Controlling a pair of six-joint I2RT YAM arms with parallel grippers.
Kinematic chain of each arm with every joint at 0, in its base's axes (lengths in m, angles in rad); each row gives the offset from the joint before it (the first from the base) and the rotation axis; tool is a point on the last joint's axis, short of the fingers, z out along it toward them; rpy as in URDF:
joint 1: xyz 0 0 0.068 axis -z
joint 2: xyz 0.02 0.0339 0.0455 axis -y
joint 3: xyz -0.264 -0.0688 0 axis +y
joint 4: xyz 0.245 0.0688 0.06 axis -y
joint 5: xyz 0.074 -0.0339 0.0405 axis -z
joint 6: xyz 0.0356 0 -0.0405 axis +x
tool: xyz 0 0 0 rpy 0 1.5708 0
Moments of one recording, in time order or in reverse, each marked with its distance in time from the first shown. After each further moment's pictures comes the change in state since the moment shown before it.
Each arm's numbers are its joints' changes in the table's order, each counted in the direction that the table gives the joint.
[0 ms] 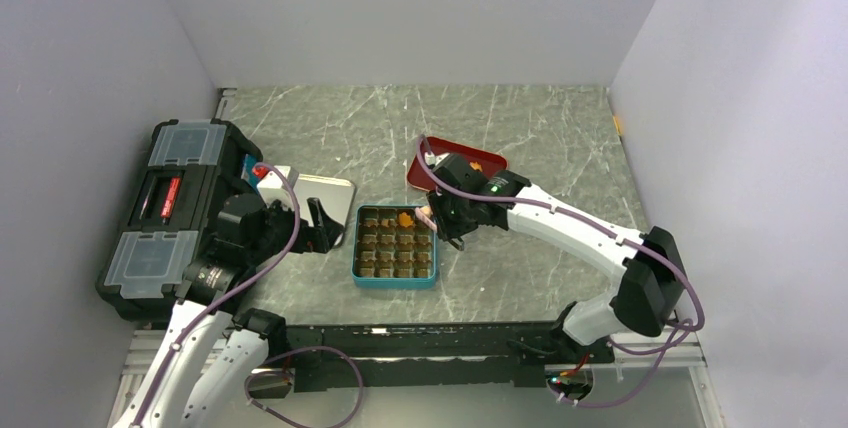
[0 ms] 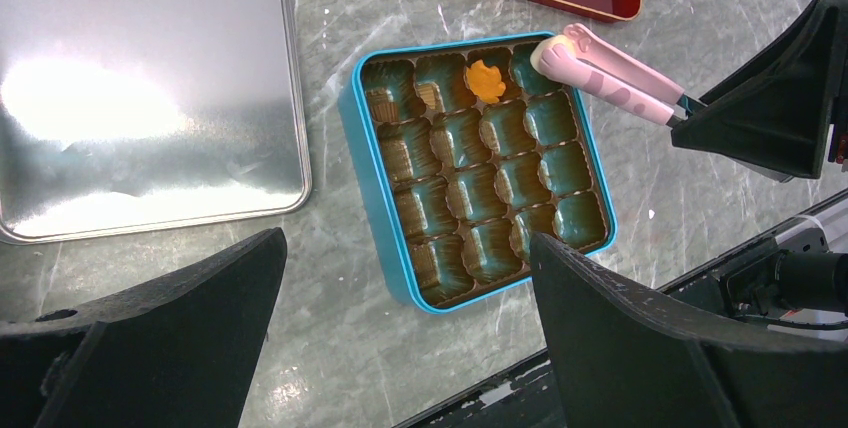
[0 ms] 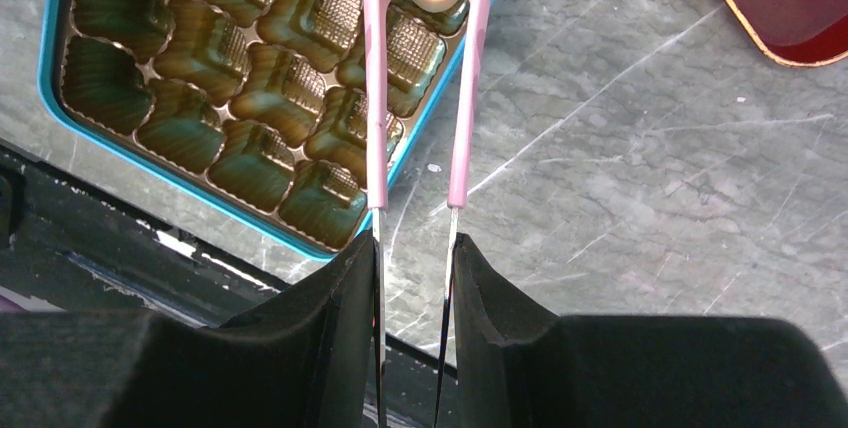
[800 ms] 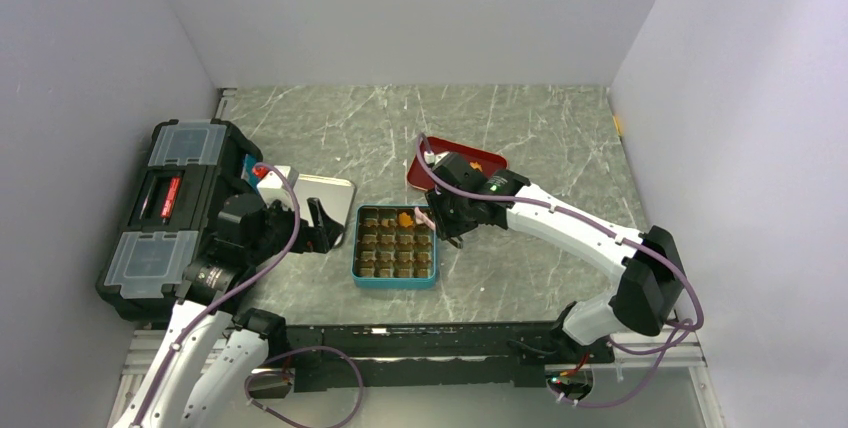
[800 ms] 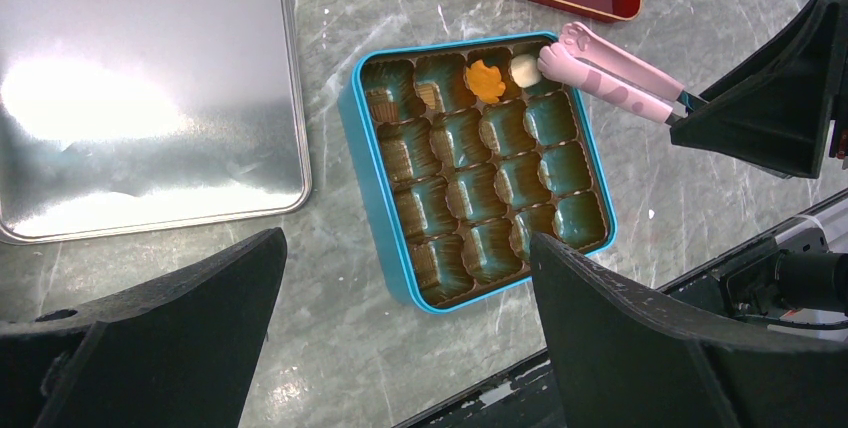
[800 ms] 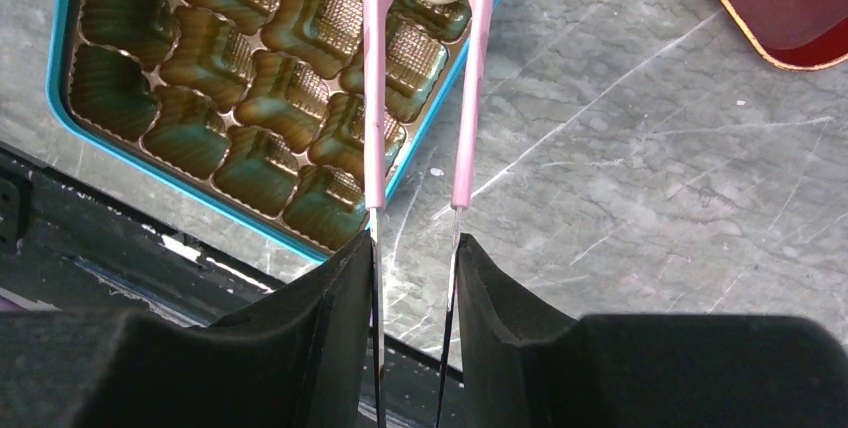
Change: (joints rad) left arm 0.000 0.000 0.000 0.000 0.000 0.000; right arm 0.000 -0.008 -0.011 0.000 0.003 0.007
